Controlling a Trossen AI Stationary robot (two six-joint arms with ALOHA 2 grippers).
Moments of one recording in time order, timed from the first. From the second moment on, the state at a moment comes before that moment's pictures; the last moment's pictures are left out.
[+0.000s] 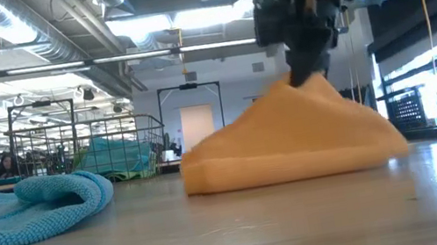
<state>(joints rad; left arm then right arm) -0.03 1.49 1.61 -1.02 -0.09 -0.40 -0.13 1.58 1.03 -0.50 -0.44 0.26</state>
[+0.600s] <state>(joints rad) 0.14 1.49 1.33 -0.59 0.32 -0.23 -0.01 1.58 1.28 -0.72 -0.28 0.00</state>
